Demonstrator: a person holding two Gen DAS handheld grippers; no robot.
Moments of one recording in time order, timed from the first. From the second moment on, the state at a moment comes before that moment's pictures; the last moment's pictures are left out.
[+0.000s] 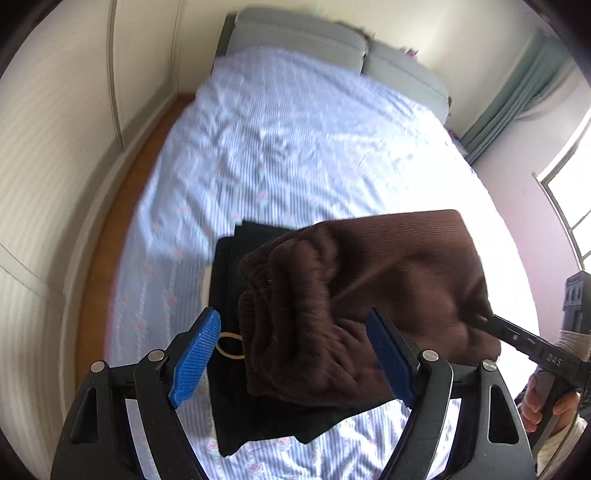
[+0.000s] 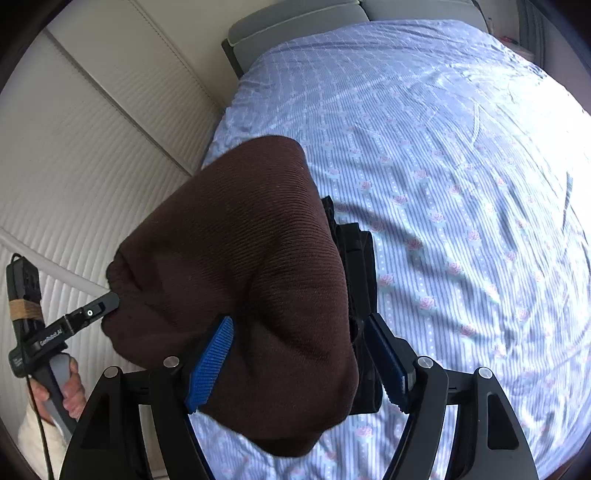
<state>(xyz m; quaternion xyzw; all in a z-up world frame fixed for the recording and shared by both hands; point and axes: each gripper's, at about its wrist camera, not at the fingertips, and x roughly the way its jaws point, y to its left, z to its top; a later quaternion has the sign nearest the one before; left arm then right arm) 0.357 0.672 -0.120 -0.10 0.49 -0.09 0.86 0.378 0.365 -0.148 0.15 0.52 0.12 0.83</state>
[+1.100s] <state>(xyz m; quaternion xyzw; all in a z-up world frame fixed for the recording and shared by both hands) 0.075 0.235 0.039 -0.02 0.34 -0.08 0.94 0.081 0.049 0.047 0.03 0.34 0.06 0.94</state>
